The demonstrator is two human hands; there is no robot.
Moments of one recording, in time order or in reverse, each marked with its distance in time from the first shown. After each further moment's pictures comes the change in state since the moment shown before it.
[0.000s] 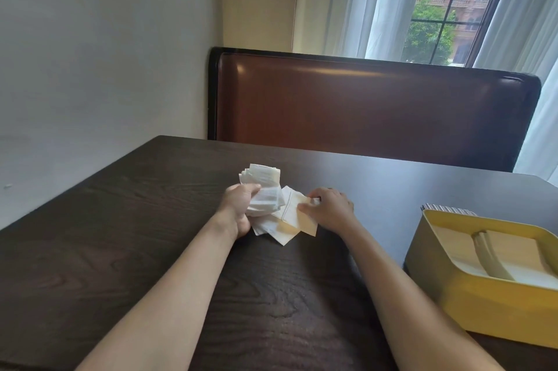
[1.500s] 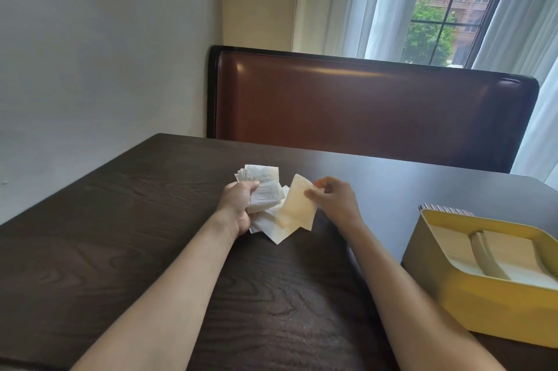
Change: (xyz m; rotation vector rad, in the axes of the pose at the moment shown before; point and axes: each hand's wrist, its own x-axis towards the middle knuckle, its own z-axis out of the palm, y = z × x) left_hand -0.003 0.000 0.002 -0.046 0.008 0.015; right_hand -0.006 0.001 -0.009 0.613 0.192 -0.022
